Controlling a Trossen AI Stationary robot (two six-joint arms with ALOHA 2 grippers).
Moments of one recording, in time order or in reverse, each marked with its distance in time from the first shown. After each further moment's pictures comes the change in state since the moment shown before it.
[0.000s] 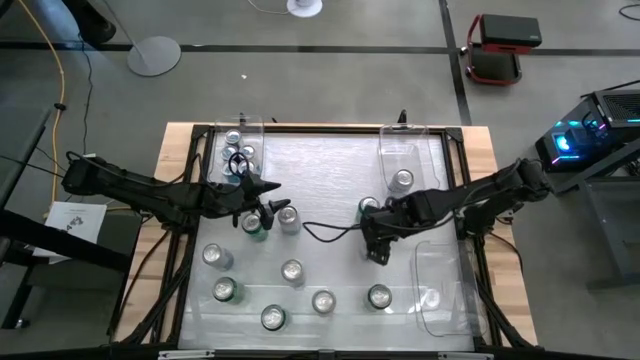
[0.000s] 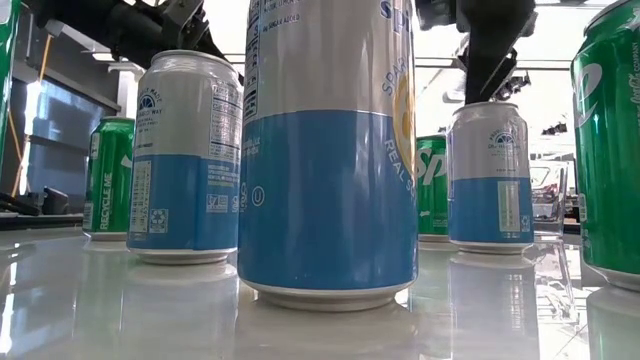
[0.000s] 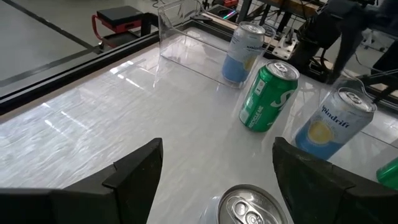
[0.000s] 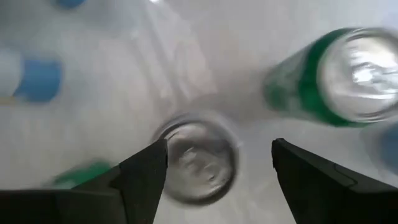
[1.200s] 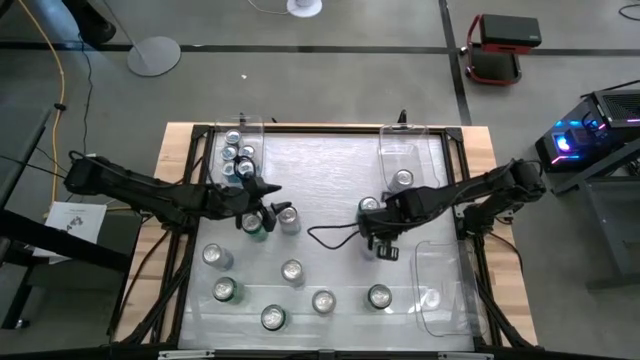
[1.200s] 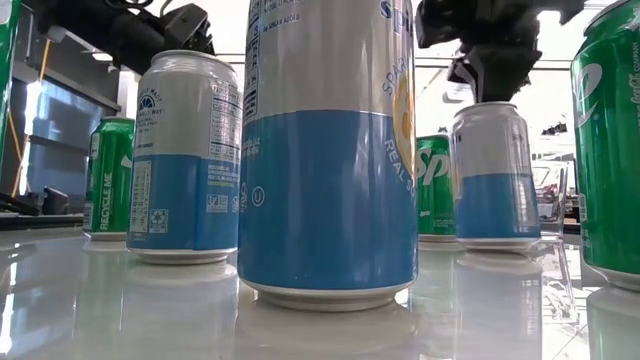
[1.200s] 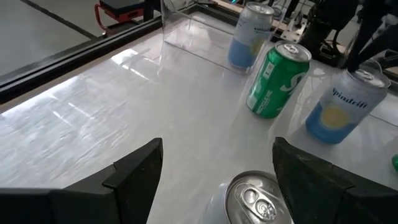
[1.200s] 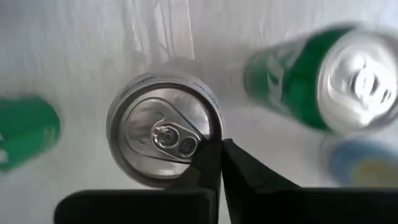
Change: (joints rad) left arm 0.000 0.049 -0.001 -0.011 0.002 -0.009; right arm -0.048 0.052 0.003 -0.099 -0.034 -0.352
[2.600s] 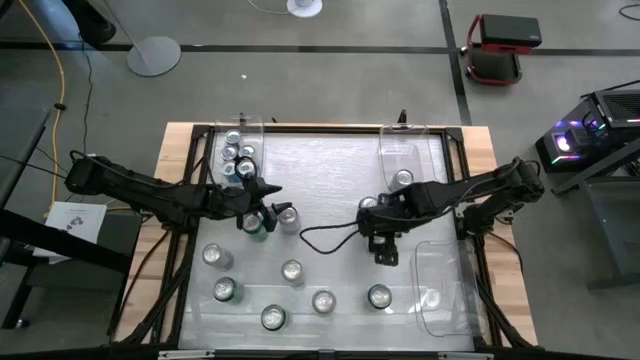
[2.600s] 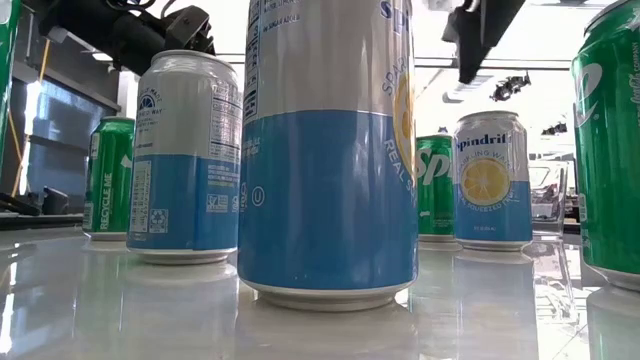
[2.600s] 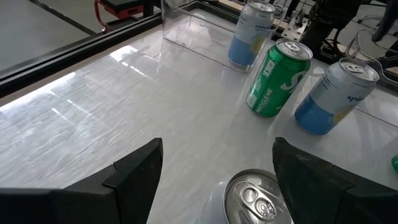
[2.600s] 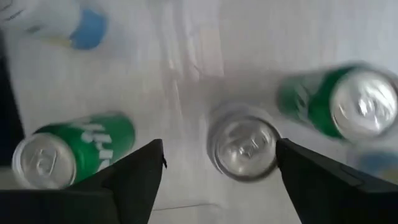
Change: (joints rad) left arm 0.000 0.008 0.000 -0.001 0.003 -0.017; right arm 0.035 0.003 0.210 -0.104 -0.085 0.089
